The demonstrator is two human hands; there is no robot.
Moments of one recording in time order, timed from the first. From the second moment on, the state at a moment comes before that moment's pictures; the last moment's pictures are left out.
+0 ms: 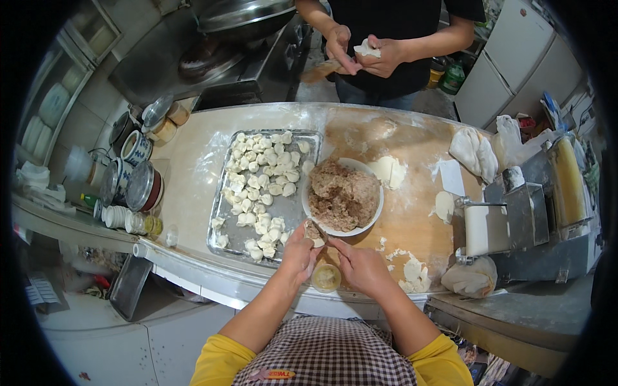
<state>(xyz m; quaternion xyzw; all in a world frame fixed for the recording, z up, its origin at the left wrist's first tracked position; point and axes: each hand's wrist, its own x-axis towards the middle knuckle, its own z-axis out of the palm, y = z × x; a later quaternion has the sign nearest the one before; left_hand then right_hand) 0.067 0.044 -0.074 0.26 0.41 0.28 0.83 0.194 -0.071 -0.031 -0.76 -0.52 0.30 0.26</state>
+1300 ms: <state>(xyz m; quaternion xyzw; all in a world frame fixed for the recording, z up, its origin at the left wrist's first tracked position) 0.041 0.055 -0.027 0.12 0.29 0.33 0.89 0.162 -0.095 -0.017 -0.70 -0.57 0.25 0.34</state>
